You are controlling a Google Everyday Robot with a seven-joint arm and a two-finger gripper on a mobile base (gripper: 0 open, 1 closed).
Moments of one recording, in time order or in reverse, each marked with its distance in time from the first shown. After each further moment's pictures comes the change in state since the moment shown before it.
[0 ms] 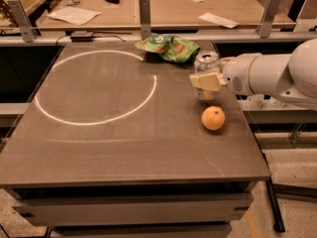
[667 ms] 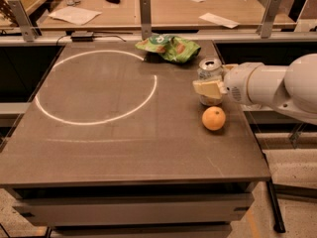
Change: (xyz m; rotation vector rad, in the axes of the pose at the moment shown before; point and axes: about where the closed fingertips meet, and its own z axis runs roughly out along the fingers) arm 0.020 -0.003 -0.006 0.100 0.023 -0.025
